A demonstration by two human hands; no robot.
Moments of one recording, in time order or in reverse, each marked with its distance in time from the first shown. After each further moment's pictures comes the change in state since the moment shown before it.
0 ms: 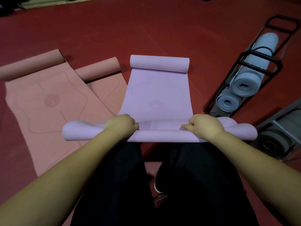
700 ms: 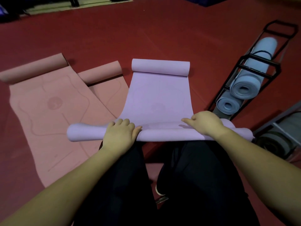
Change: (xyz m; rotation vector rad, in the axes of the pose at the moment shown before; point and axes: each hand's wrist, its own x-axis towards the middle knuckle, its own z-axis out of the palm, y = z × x) left_hand -0.039 -0.011 0.033 0.056 0.493 0.149; right_hand 0.011 0.002 -0.010 0.073 0.056 0.057
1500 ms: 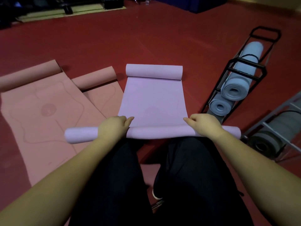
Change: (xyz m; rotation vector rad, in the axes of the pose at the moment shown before) left_hand 0.044 -0.003 -0.011 -0.227 -0.152 -0.294; right_hand -0.011 0.022 0.000 0.052 0.123 0.028
